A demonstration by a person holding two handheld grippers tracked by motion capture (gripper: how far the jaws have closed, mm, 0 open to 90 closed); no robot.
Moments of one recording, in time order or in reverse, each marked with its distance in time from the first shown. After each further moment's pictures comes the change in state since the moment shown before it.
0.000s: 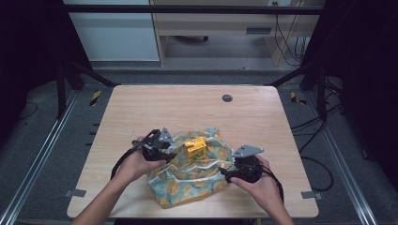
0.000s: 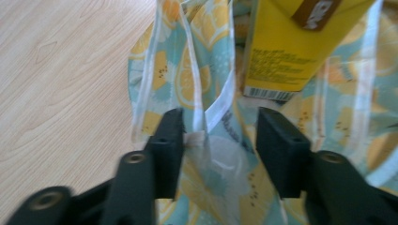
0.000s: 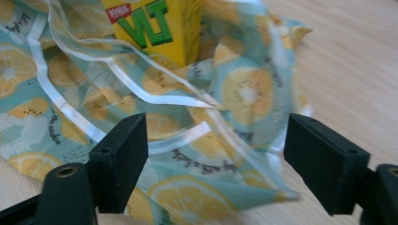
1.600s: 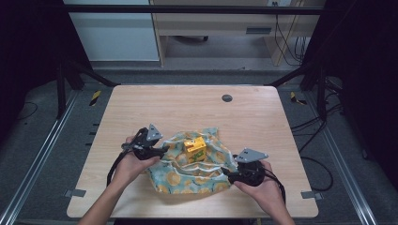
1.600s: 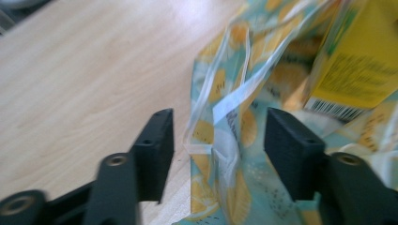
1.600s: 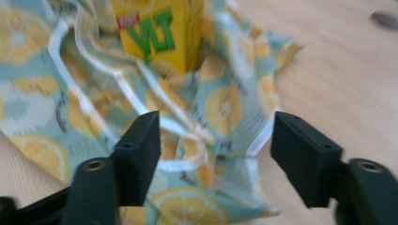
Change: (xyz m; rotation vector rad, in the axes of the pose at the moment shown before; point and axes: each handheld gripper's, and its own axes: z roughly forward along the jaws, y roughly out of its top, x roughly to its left) left arm 0.015 -0.022 -0.014 -0.155 0.162 -0.122; right arm 0.000 -0.010 -0.008 -0.077 0.002 -0.042
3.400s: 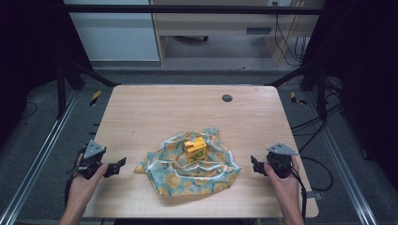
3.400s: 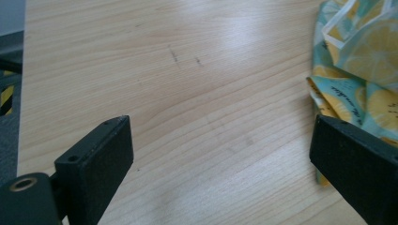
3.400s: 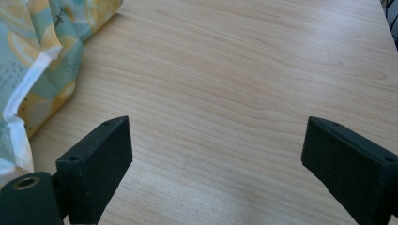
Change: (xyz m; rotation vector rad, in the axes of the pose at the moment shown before) left arm 0.061 -0.137 -0.066 -0.107 0.156 -0.342; right arm -0.081 -0.055 -0.007 -0.006 -0.349 0.239
